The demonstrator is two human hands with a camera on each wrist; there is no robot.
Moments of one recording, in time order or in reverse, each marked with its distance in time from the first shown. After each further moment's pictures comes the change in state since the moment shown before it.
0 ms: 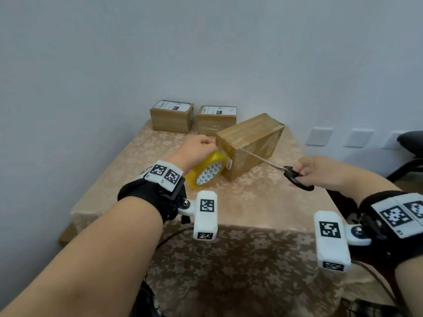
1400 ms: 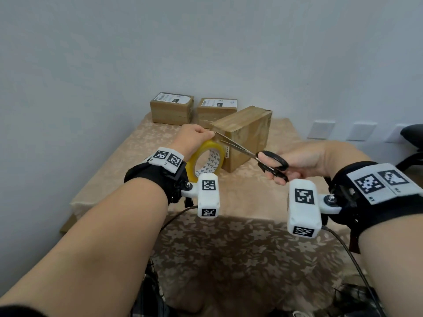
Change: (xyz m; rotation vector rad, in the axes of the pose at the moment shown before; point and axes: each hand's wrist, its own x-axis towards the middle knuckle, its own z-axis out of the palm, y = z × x) left_hand 0.016 -0.011 0.000 -0.153 0.130 -0.062; right_hand 0.005 -0.045 0.004 0.160 -0.585 0.000
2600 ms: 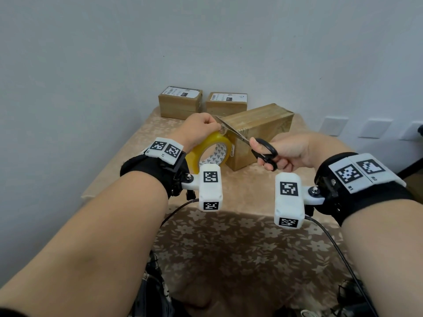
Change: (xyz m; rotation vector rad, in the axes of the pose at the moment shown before) left_hand 0.004 0.002 -0.019 0.134 -0.089 0.086; right_hand 0.026 -0.036 0.019 0.017 0.207 0.049
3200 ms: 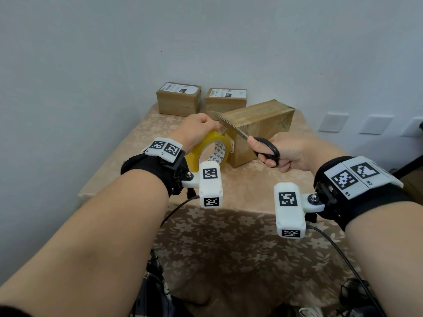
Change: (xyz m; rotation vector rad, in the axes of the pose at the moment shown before) left_hand -0.005 0.000 0.004 -0.139 0.001 -0.104; right_hand 0.014 0.015 0.007 0.137 0.084 -0.132
